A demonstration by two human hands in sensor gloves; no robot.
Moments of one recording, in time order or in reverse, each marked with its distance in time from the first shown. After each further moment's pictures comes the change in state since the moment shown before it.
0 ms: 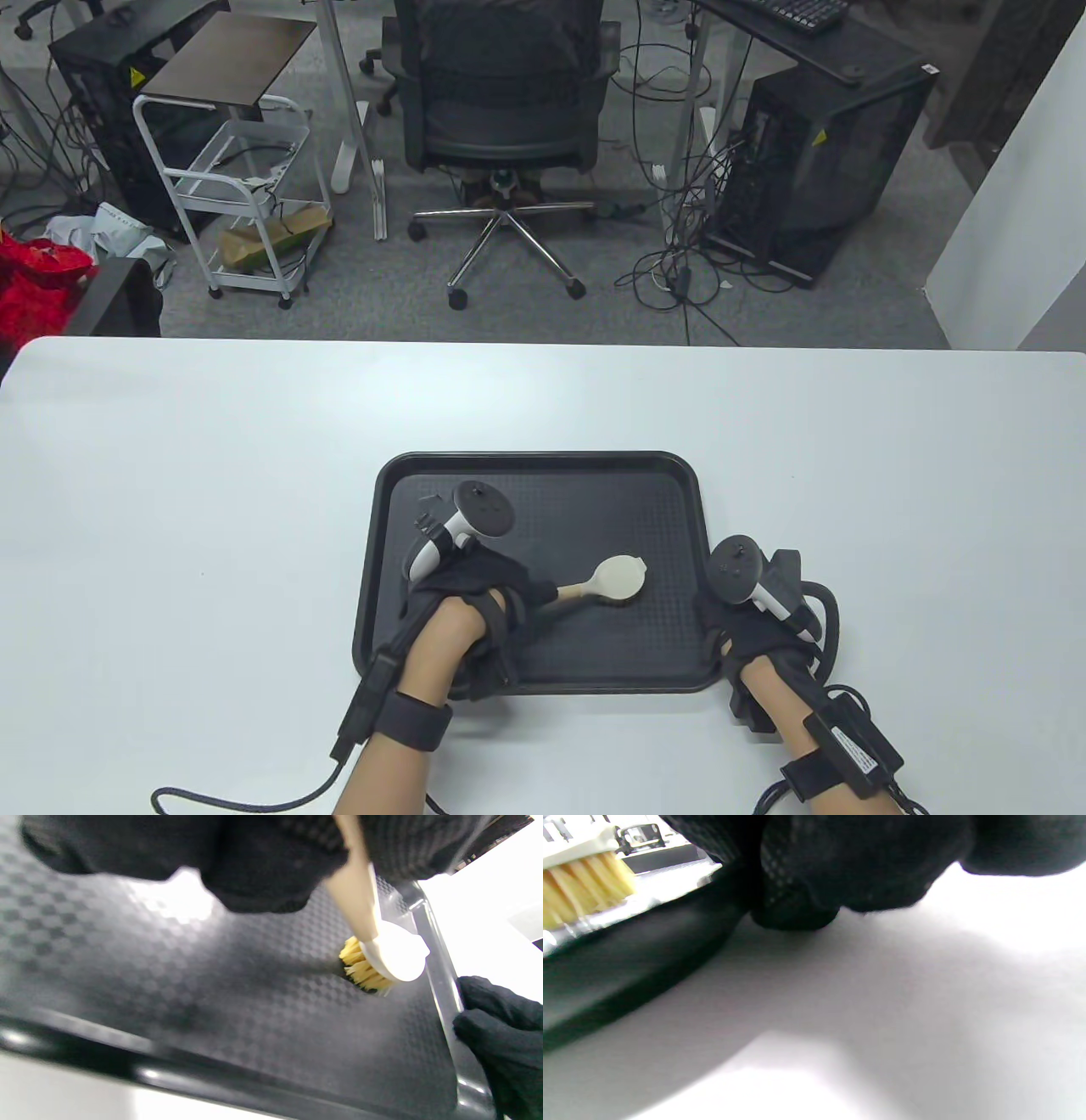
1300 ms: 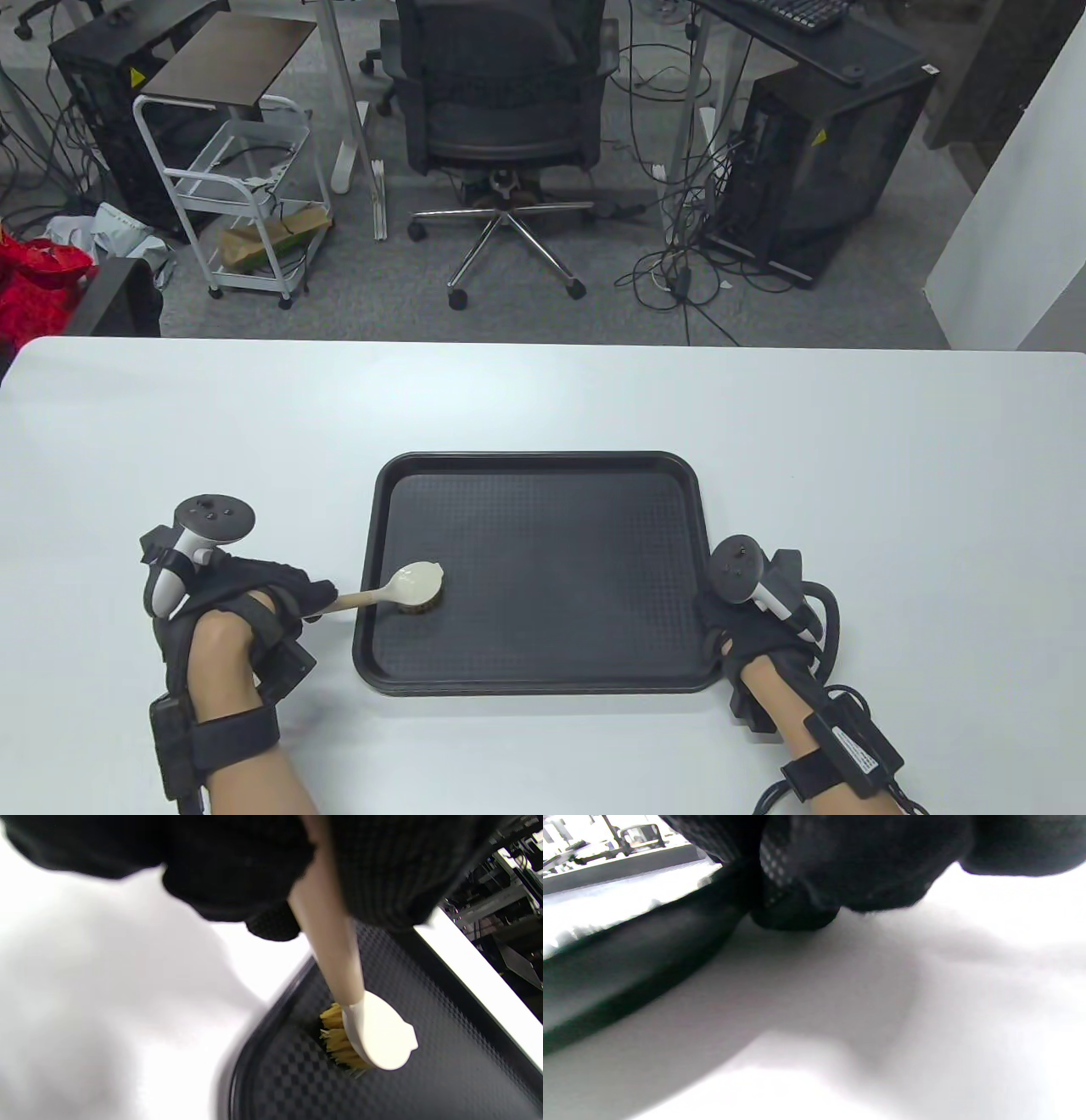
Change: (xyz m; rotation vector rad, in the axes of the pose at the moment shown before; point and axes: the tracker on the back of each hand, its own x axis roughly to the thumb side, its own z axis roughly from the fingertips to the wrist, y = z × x) left_hand -0.192 0.086 0.077 0.208 0.285 0.330; right_hand -0.001 0.000 0.000 0.004 0.000 -0.007
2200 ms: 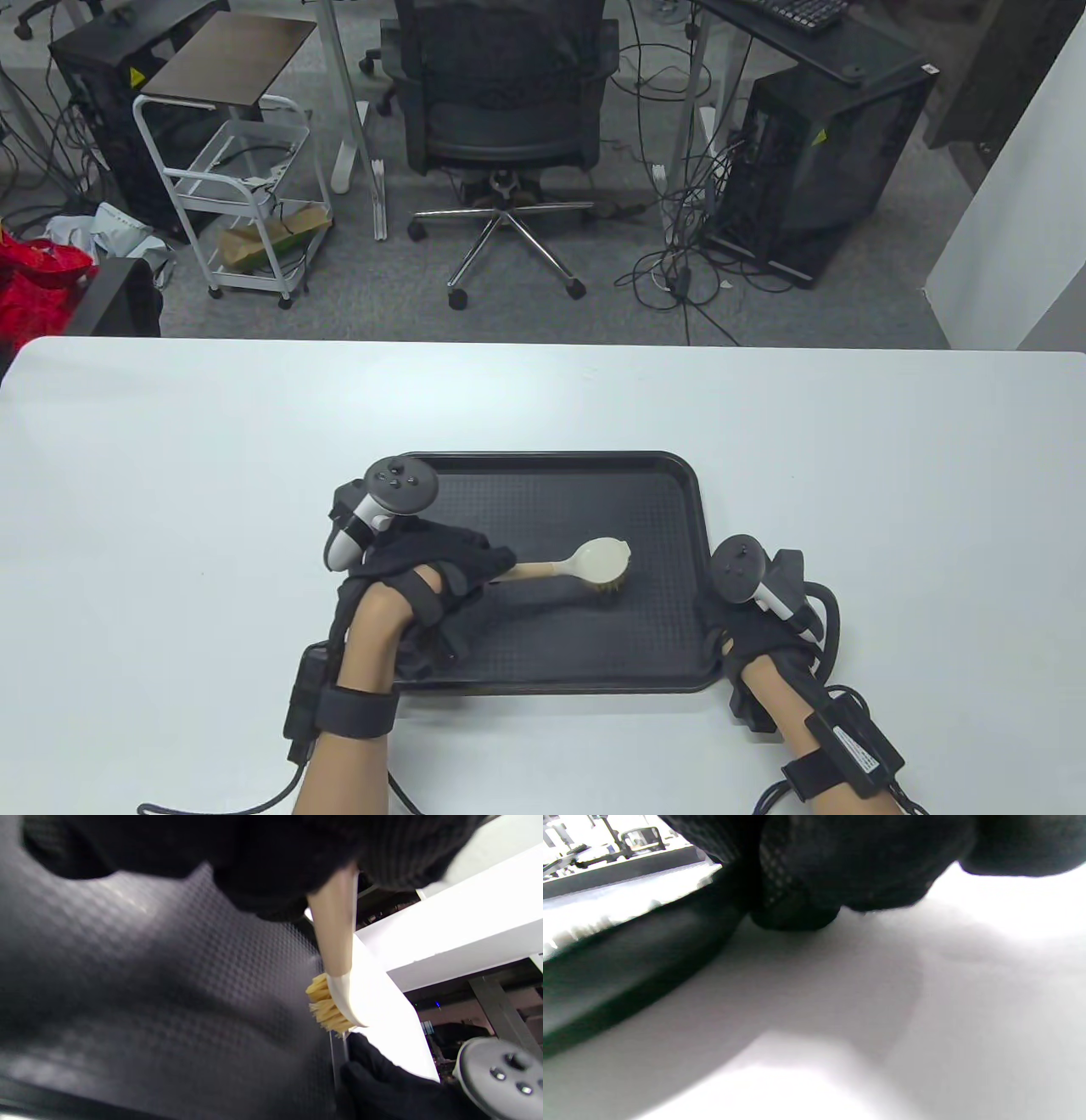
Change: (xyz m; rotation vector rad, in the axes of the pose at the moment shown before) left_hand 0.154 -0.114 0.008 -0.227 -0.504 -0.092; right_hand -0.001 0.000 0.000 -0.001 -0.001 -0.013
